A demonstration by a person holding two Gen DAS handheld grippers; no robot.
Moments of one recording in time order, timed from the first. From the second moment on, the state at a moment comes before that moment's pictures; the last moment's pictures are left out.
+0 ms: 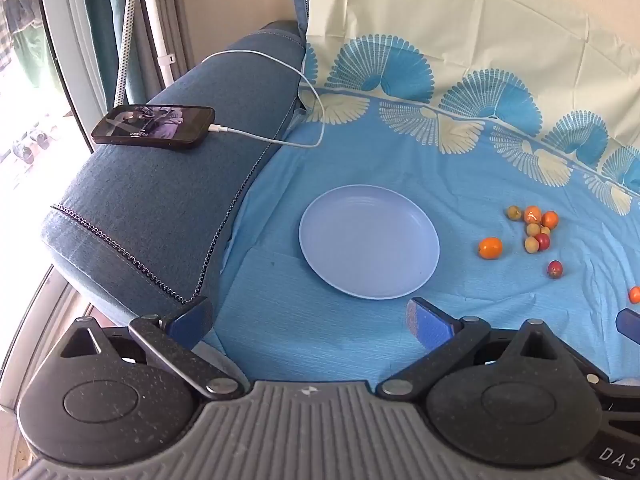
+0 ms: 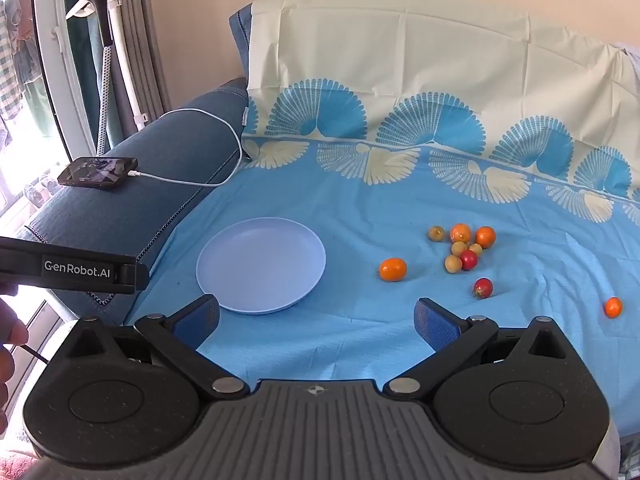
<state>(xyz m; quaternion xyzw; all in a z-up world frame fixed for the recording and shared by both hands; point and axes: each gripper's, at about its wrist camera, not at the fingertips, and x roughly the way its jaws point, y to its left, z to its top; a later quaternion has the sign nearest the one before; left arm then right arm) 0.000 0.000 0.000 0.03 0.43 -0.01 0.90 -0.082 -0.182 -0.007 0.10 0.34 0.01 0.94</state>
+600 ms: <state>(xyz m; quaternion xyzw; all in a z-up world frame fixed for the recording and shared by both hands) 0.000 -0.001 -0.007 0.04 0.43 -0.01 0.90 -0.080 -0.184 -0.010 0.11 0.34 0.01 0.93</state>
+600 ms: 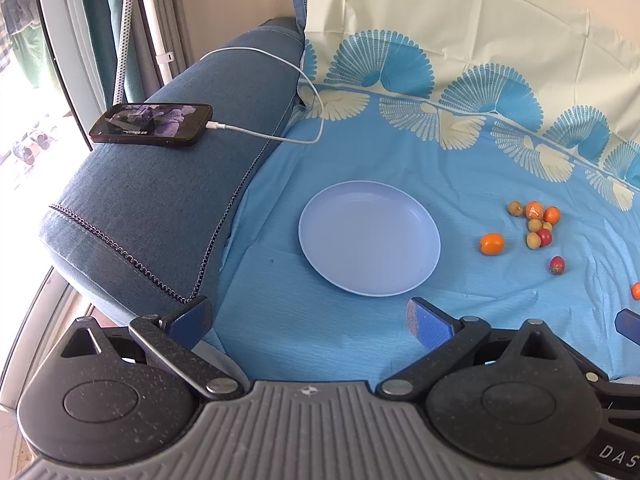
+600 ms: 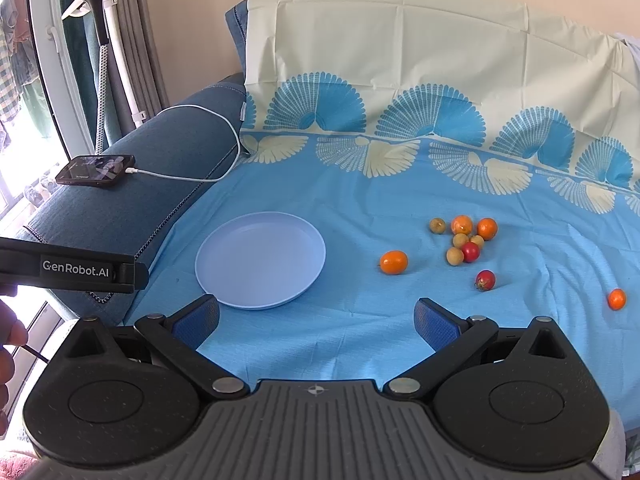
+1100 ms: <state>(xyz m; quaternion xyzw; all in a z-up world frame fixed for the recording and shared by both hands) -0.001 -0.005 -0.013 0.05 0.43 -0.01 0.90 -0.080 -0.185 -0.014 0.11 0.34 0.01 0.93</state>
